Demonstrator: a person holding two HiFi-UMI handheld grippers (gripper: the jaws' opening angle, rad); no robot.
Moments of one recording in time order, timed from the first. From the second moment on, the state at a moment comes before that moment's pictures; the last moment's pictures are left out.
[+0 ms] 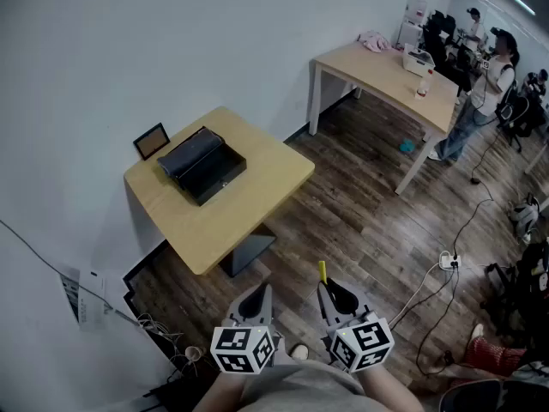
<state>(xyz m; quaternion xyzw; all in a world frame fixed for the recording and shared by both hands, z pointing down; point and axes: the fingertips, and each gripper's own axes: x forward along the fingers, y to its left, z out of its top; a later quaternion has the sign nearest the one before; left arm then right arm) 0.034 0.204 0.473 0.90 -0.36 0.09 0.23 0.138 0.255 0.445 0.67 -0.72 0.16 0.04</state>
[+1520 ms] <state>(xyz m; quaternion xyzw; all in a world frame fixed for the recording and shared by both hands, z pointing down) 0.038 0.171 0.475 0.88 -0.40 0.07 0.25 0.142 0.215 0.437 0.61 -0.78 0.16 0.01</state>
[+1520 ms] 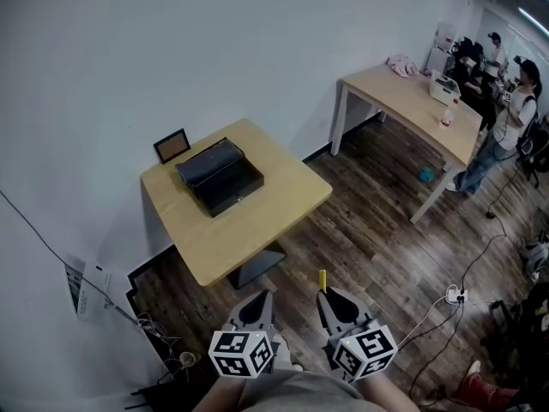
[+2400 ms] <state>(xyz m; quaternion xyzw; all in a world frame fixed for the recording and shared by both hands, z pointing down) 0.011 -0.048 0.461 0.87 -0.43 0.06 0.25 0.104 -0.026 0.406 0.56 -0.82 0.14 0.02</state>
